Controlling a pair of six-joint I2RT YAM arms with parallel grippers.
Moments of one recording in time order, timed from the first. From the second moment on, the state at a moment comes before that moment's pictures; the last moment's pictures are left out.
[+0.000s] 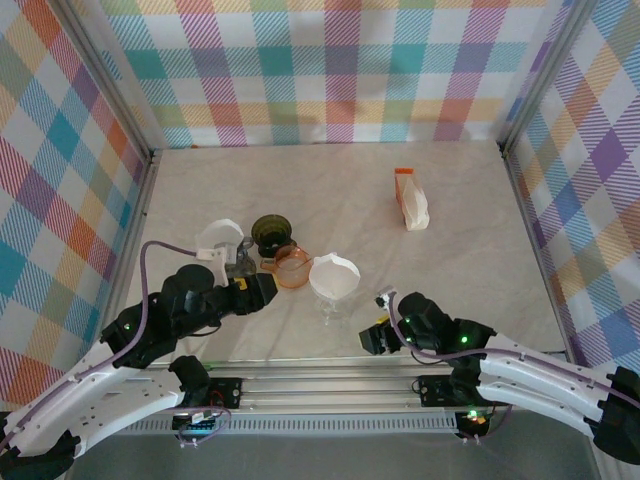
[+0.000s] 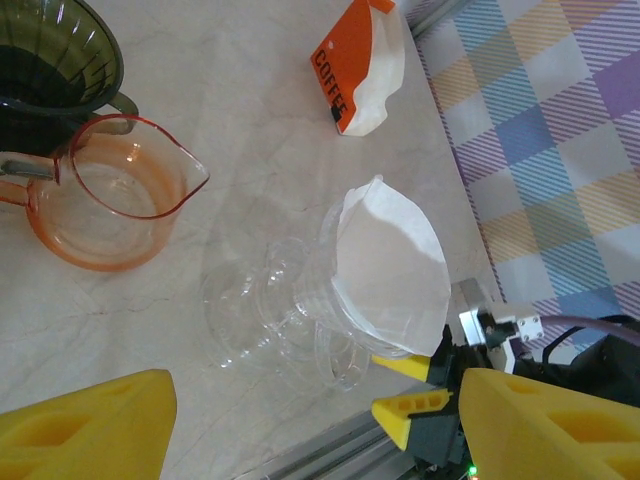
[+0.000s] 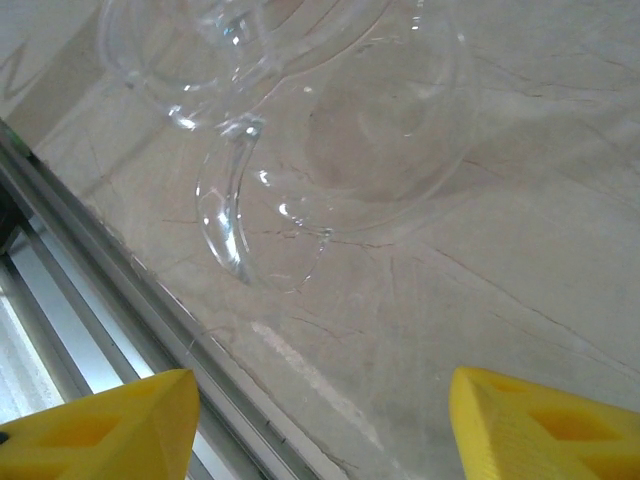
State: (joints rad) left arm -0.86 0.60 0.82 -0.72 -0.07 -0.87; right arm 1.00 0.68 0.29 -0.32 -0.11 0.49
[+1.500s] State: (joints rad) left arm -0.86 0.58 0.77 -0.72 -0.09 -0.89; right arm 1.25 1.11 0.26 0.18 0.22 0.41
